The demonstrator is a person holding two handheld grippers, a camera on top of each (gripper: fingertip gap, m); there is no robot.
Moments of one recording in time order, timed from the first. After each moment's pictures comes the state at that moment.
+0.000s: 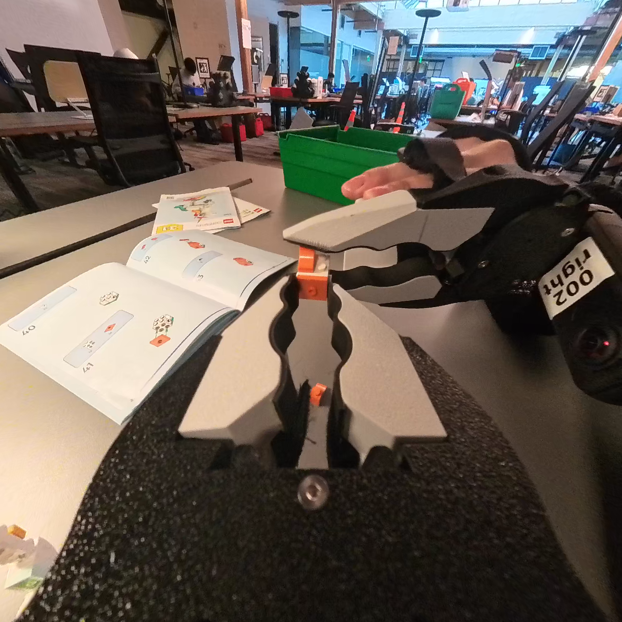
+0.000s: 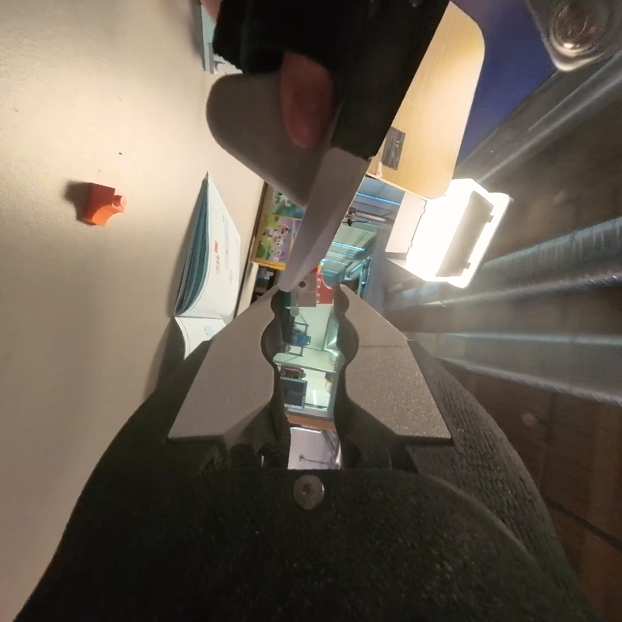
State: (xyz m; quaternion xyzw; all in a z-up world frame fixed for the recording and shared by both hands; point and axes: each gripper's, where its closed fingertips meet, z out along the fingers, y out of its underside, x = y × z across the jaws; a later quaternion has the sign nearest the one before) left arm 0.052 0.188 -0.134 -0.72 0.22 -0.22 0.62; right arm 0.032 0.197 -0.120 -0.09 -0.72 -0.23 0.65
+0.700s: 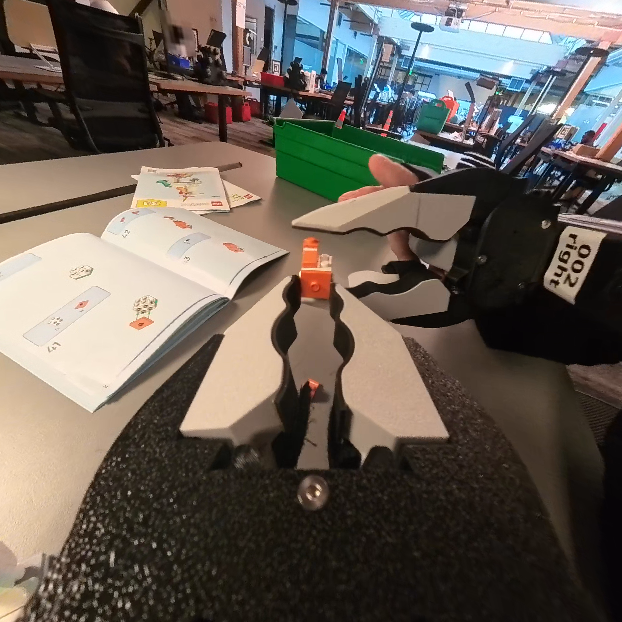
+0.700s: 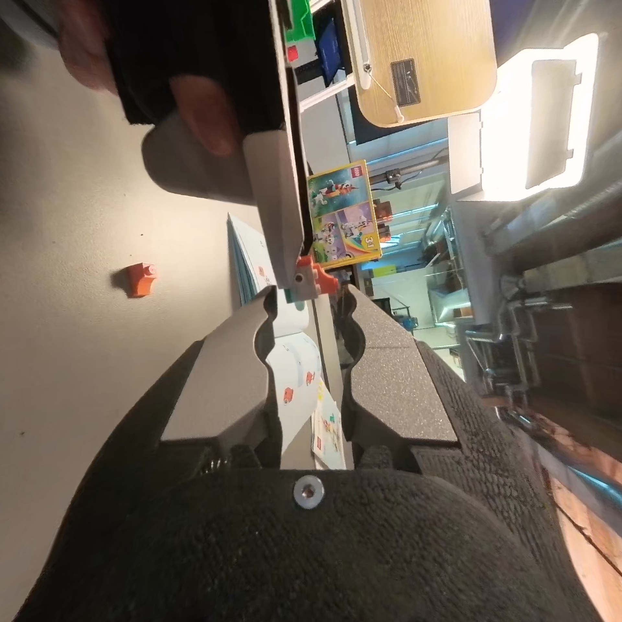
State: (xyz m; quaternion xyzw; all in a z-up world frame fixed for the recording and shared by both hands) left arm 0.050 0.192 -0.140 -0.73 0.19 -0.27 0.60; right arm 0.038 0.203 -0.133 -0.28 -0.70 -0.06 0.66
